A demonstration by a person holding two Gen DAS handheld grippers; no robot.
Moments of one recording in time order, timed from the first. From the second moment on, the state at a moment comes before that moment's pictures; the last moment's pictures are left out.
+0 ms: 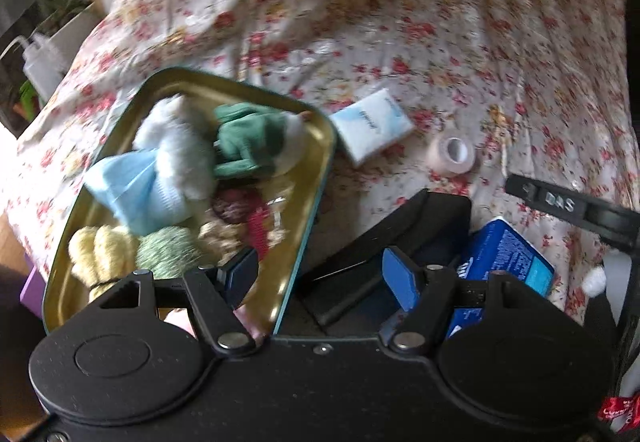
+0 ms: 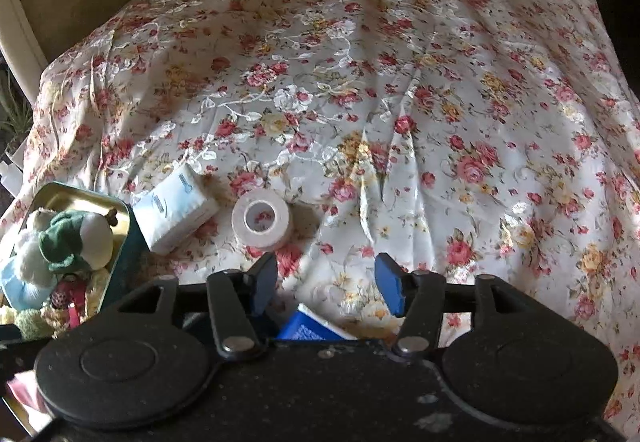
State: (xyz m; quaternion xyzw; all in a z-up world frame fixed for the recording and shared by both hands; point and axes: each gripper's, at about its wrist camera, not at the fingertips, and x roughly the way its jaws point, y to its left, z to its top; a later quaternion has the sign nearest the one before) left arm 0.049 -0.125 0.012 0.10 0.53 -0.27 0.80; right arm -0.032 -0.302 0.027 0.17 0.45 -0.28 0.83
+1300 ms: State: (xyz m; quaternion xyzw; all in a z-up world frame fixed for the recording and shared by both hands) left arm 0.067 -0.165 -0.011 0.09 0.54 -0.25 0.80; right arm 0.030 -0.331 -0.006 0.16 0.49 -0.26 0.81
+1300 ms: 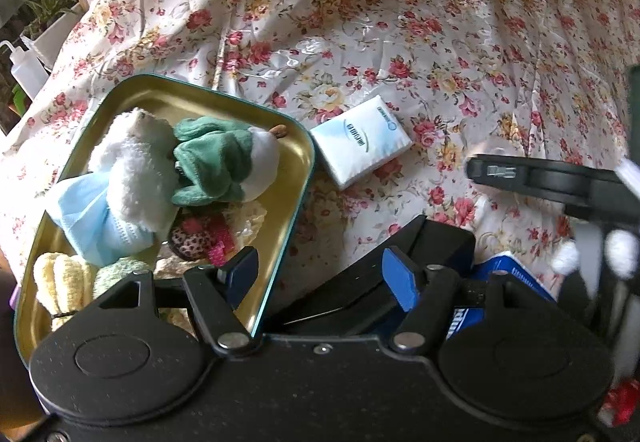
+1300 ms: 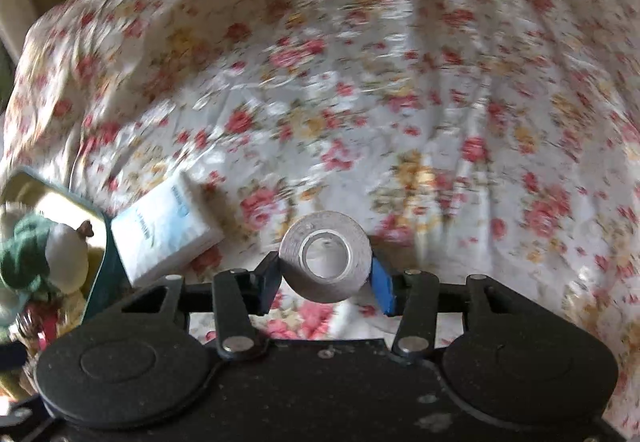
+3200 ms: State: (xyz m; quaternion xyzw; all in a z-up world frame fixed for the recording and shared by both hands) left arm 0.106 -0.281 -0.067 -0.01 0.55 -0.20 0.81; right arm -0.035 -0.398 0.004 0.27 0.43 -0.30 0.81
